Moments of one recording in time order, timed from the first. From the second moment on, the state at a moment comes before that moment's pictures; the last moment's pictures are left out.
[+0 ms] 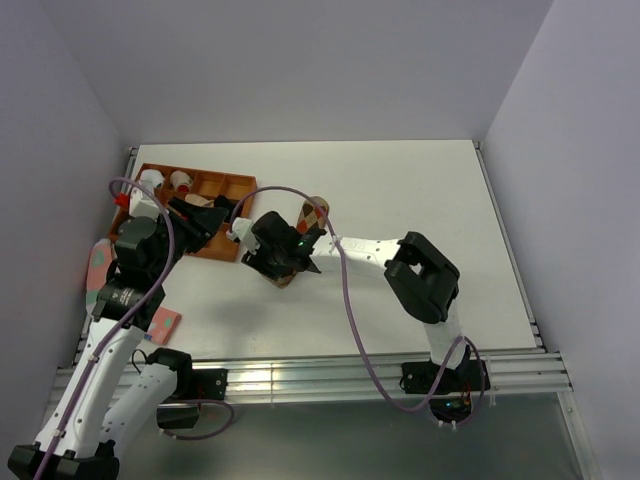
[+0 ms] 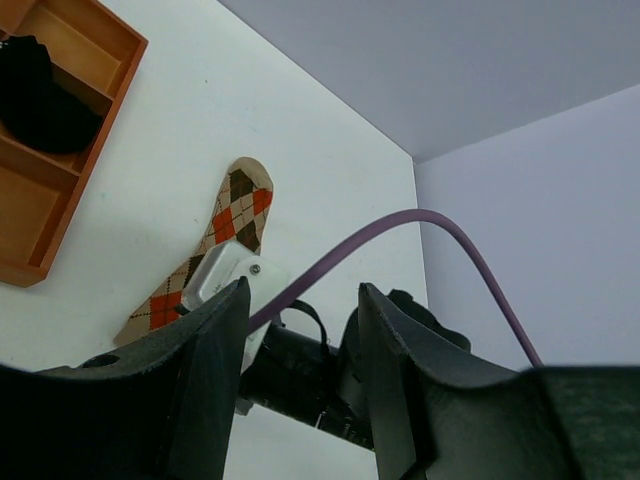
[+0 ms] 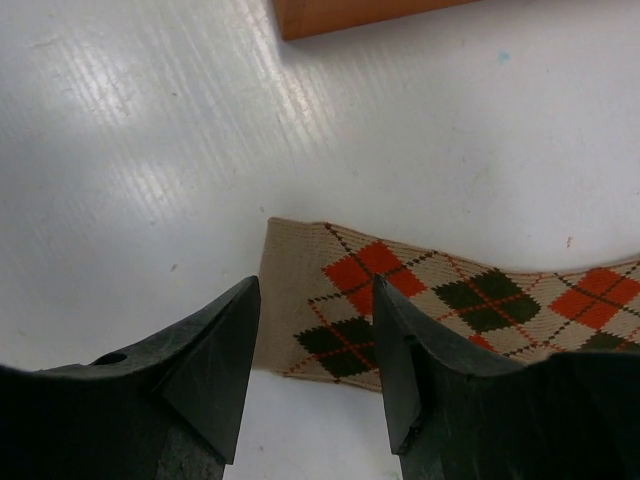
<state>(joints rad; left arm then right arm) -0.24 0.71 0.81 -0.29 0.06 -0.90 0.98 1.97 1.41 -0.25 -0.02 -0.21</state>
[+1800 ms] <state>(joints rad) -0.24 0.75 0.69 -0.17 0.07 -0.87 0.96 2.00 1.35 -0.35 -0.13 -0.20</state>
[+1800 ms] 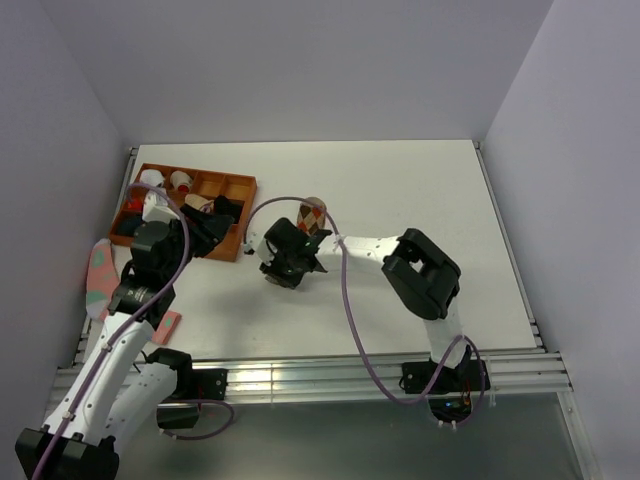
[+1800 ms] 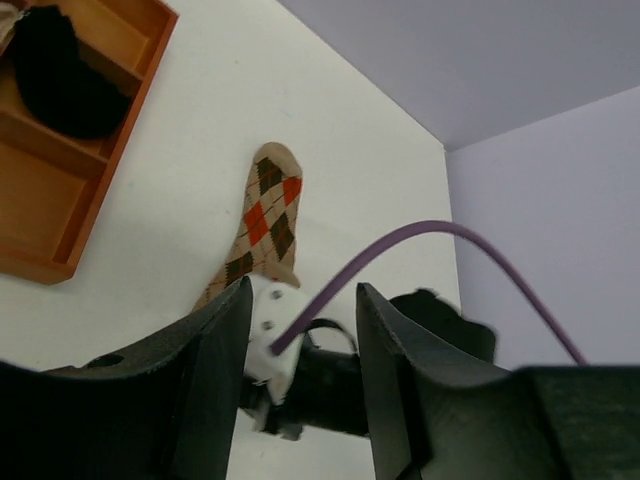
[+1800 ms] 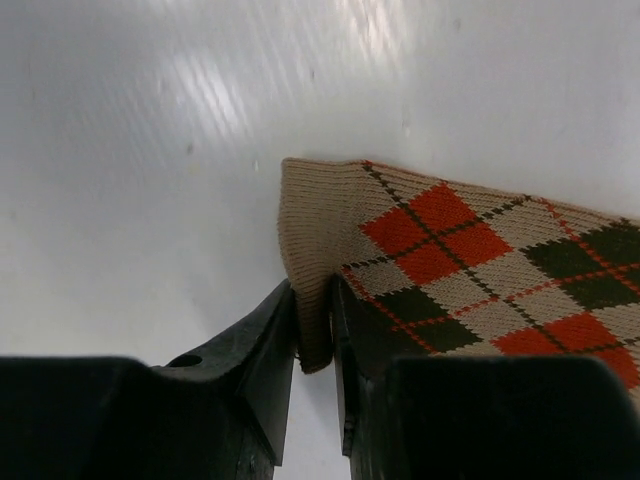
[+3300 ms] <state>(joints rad) -0.76 0.86 0.26 0.47 -0.28 -0.90 0.72 1.54 0.96 -0.62 -0.35 -0.53</state>
